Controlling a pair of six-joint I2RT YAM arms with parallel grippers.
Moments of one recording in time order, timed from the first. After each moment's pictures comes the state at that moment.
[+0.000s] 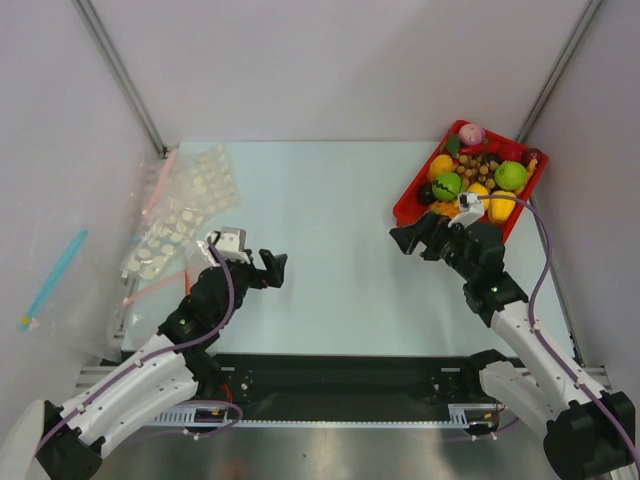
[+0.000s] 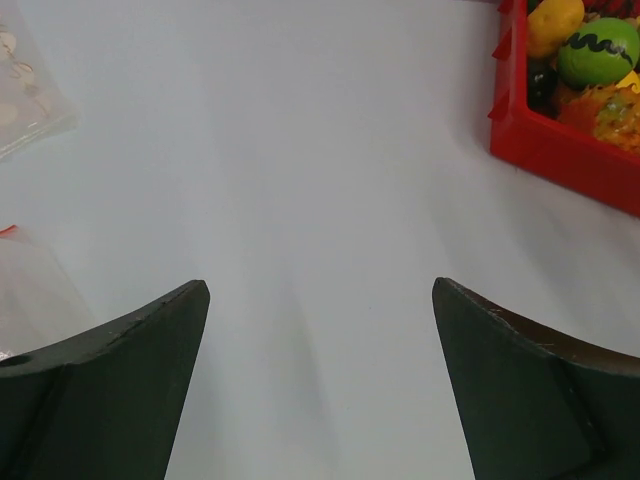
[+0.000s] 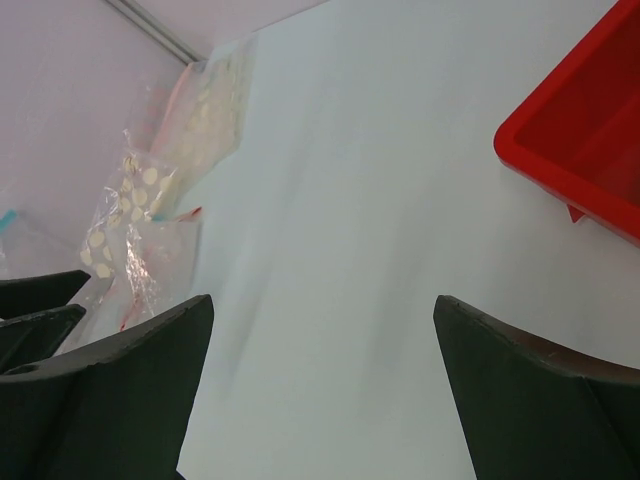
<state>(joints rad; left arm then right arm) -0.69 0.61 0.39 0.04 -0.35 -0.31 0.29 0.87 0.58 0.07 -0.25 0.59</state>
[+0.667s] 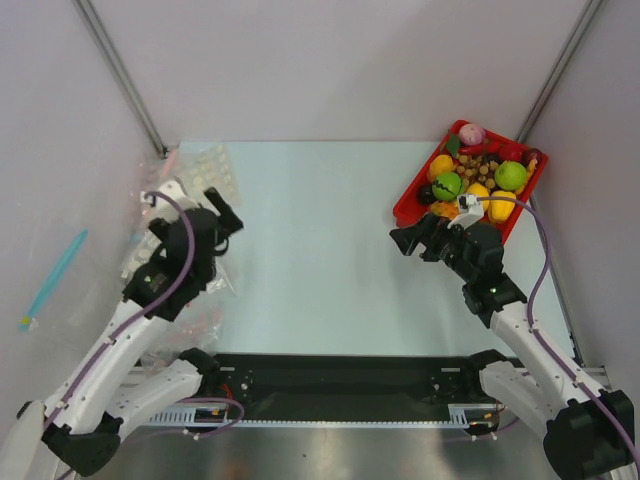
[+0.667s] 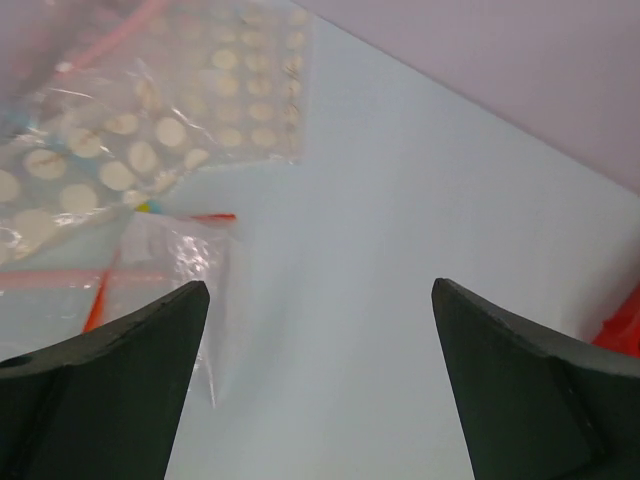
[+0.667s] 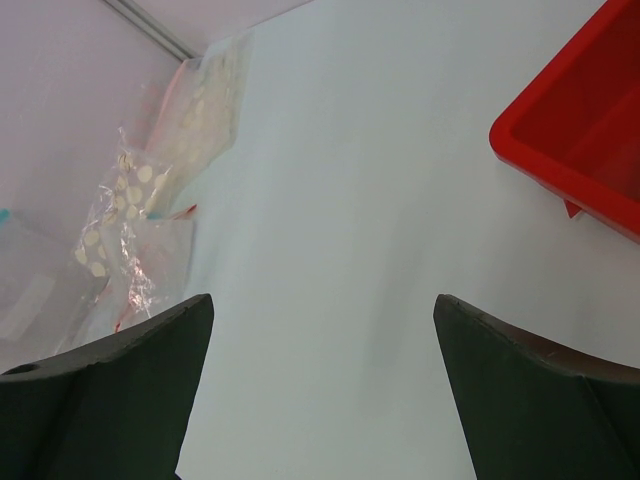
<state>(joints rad) -0.62 0.81 0.93 -0.55 -0.76 -0.64 0.29 0.87 0.56 0.09 -0.25 0.59</state>
